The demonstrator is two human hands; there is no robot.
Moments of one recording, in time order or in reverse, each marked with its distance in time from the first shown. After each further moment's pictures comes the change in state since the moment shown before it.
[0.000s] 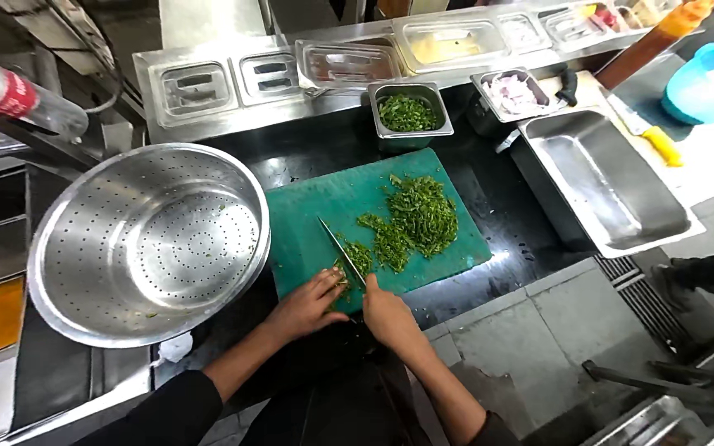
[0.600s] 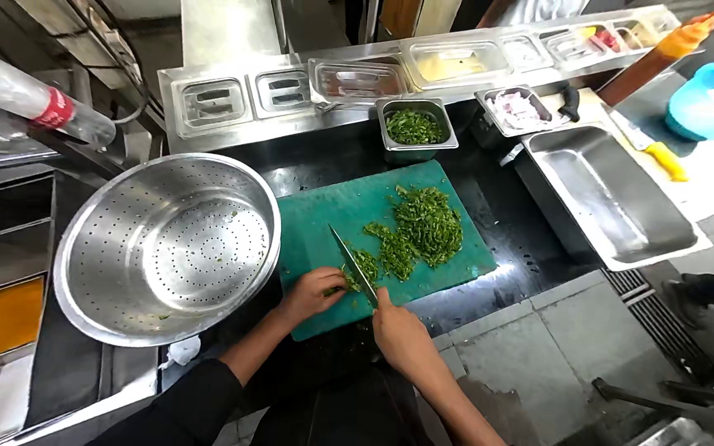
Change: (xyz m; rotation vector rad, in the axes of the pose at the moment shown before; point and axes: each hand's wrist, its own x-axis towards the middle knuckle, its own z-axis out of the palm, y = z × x) left_hand 0.028 -0.019 -0.005 -0.272 0.222 -0.060; right_hand -0.036 -0.006 -0.013 -0.027 -0.008 0.019
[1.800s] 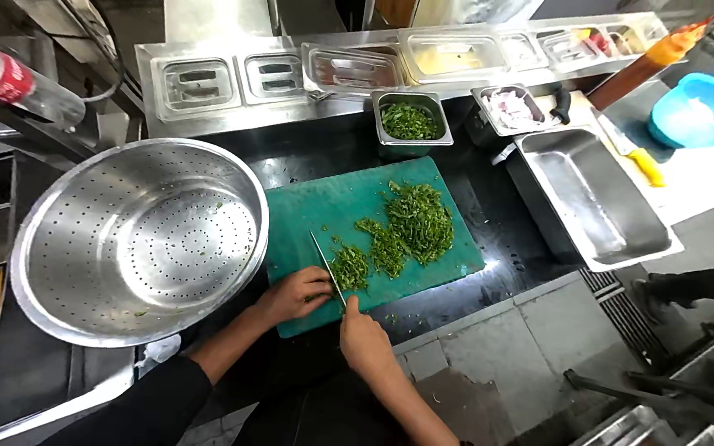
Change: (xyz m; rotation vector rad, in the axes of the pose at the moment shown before) left_hand -0.012 -0.011 -0.008 0.004 -0.123 0.132; right_hand 0.016 -0.019 0.037 0.049 -0.052 0.041
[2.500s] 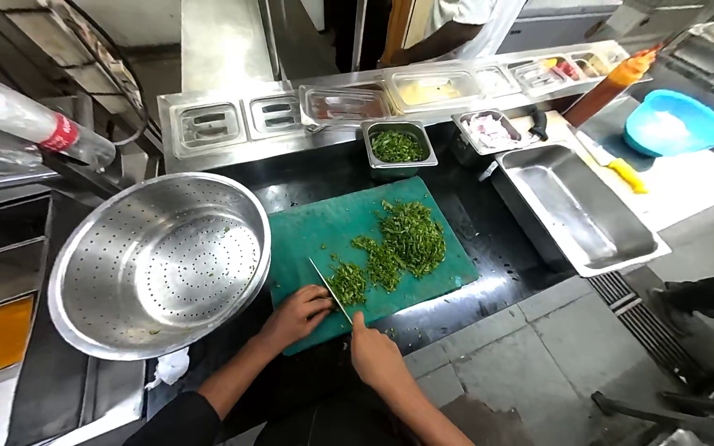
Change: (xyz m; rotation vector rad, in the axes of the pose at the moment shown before) left_hand -0.008 0.011 0.005 0.126 0.040 -0.141; right_hand -0.003 0.016 -0.004 -0.062 0.042 -0.051
